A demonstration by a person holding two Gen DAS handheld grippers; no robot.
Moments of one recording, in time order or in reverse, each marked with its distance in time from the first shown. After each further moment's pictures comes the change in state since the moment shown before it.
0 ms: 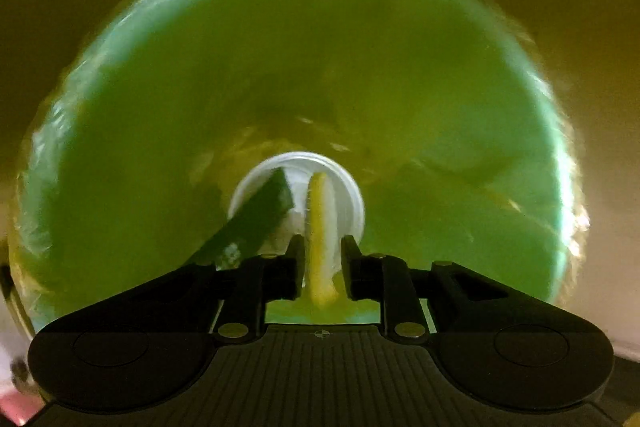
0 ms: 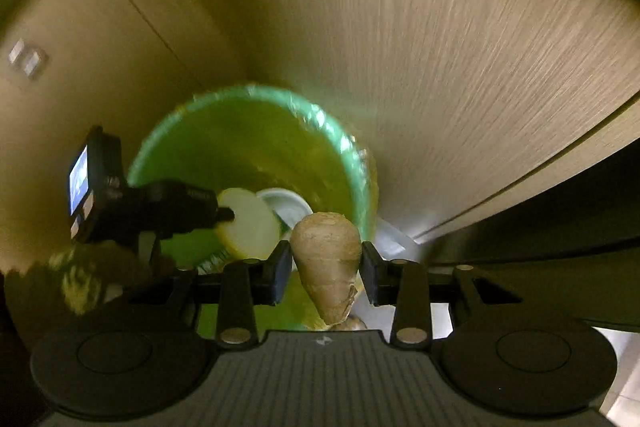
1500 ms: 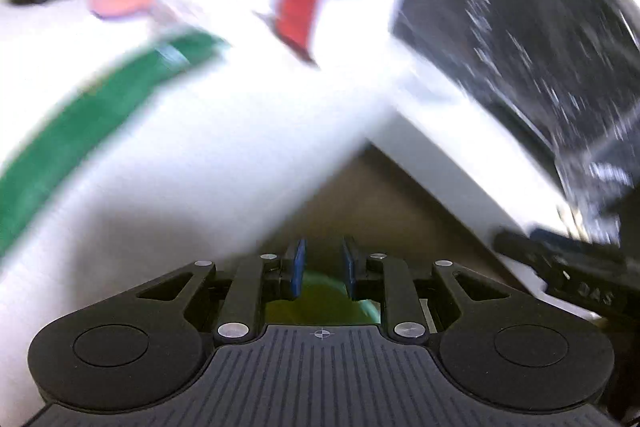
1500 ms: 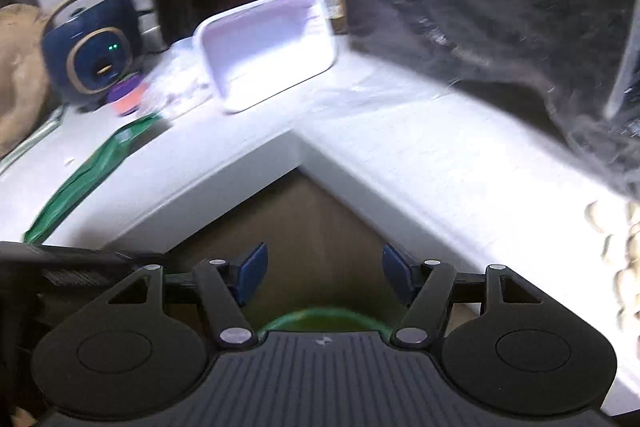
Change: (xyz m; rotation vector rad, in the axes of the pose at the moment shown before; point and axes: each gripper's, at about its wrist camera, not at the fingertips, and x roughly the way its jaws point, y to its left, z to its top) left arm -0.411 -0.056 0.011 0.386 -0.515 -0.141; right arm -0.200 0.097 0.109 -0.187 -0.473 0.093
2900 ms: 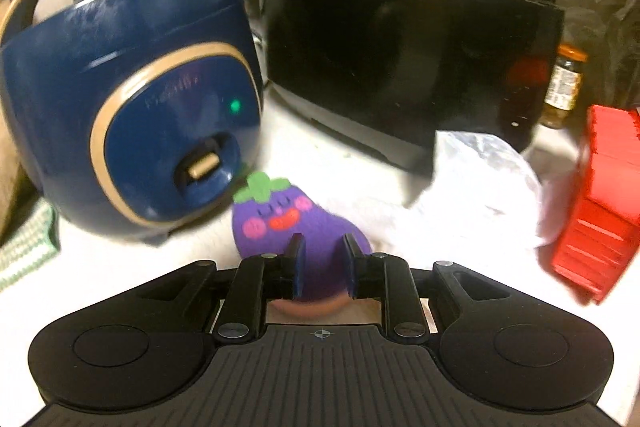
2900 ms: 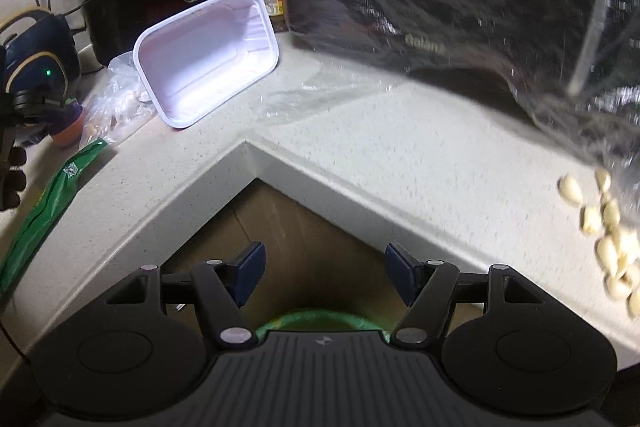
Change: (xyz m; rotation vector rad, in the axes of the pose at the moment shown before) left arm 0.056 0.108 0.182 0.163 -0.197 0.377; right arm 0.020 0.019 0.004 0.142 0.037 -0.140
